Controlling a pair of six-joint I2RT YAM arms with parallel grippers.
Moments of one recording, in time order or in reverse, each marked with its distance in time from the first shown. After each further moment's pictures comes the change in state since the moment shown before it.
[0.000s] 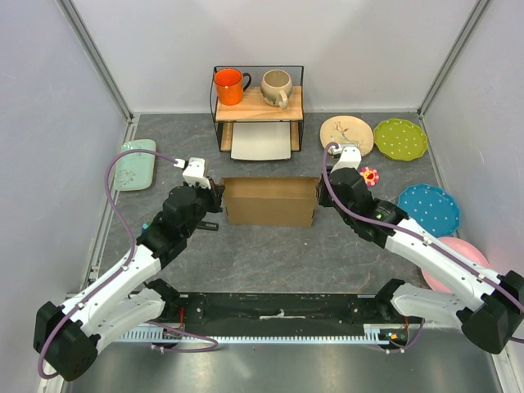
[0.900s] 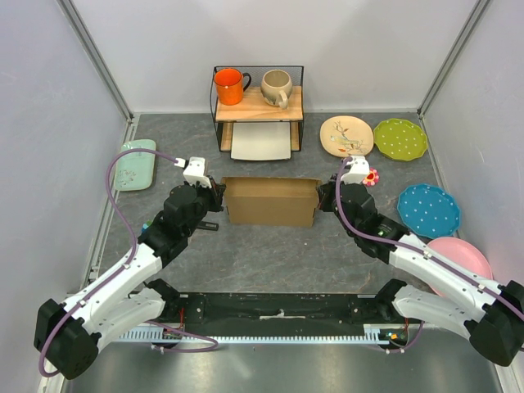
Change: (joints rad) left arm -0.002 0.017 0.000 0.019 0.004 -0.012; right arm 0.005 -0.086 -0.217 0.279 -0.001 0.054
